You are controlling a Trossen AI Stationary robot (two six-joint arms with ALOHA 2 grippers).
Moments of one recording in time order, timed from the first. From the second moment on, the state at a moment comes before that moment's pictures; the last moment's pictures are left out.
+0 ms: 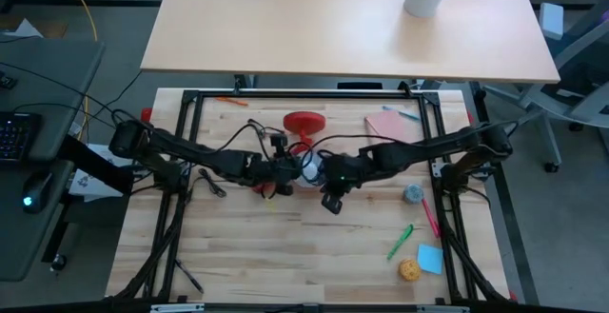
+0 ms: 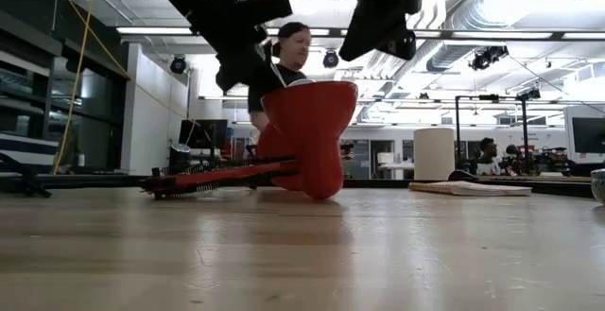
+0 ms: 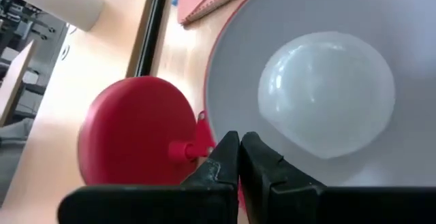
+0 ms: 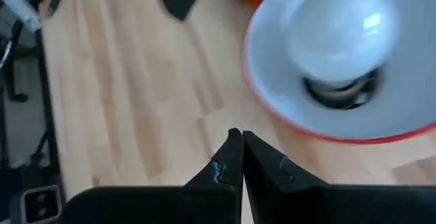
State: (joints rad) left arm -0.13 1.60 1.01 -0.19 -0.65 0.29; right arm 0.13 1.63 1.29 -0.60 0.01 0.56
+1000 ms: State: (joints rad) left arm -0.27 1.22 0.81 -0.24 -0.58 -0.27; right arm 0.17 1.37 1.29 -0.94 0.30 0.55
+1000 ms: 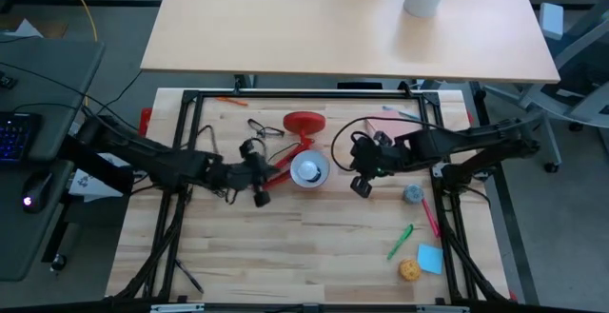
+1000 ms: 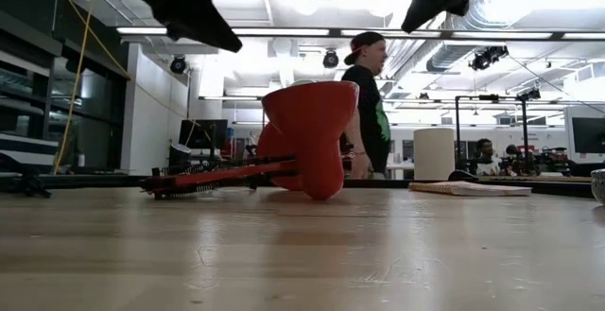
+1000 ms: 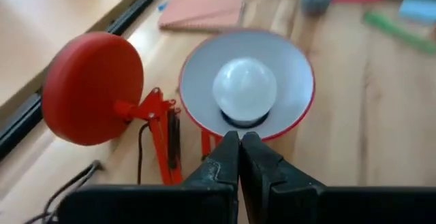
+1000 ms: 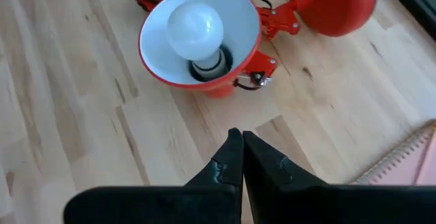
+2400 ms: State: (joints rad) left arm 0.06 0.70 0.48 0.08 -0.19 -0.14; right arm 0.04 1.23 1.29 -1.09 0.42 0.63
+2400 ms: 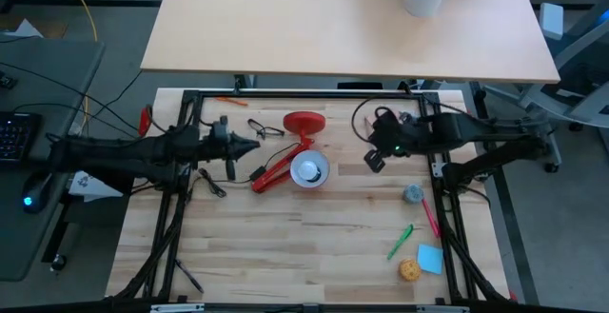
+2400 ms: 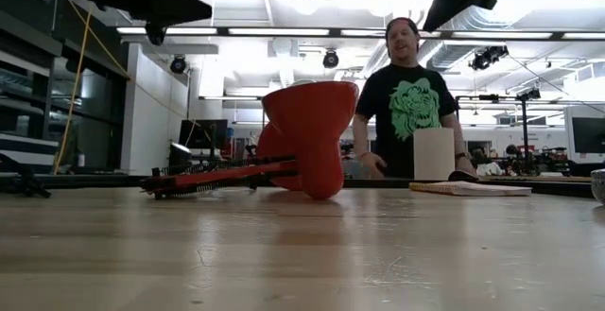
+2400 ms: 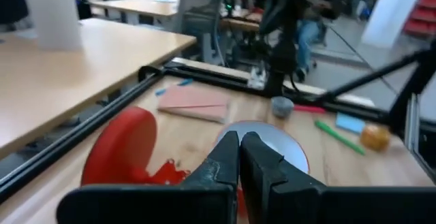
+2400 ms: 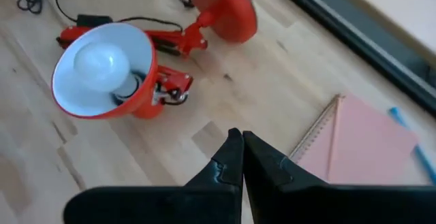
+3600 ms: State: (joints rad) left arm 0.15 1.23 0.80 0.00 0.00 0.31; right arm 0.19 1.47 1.29 -0.56 0.24 0.69
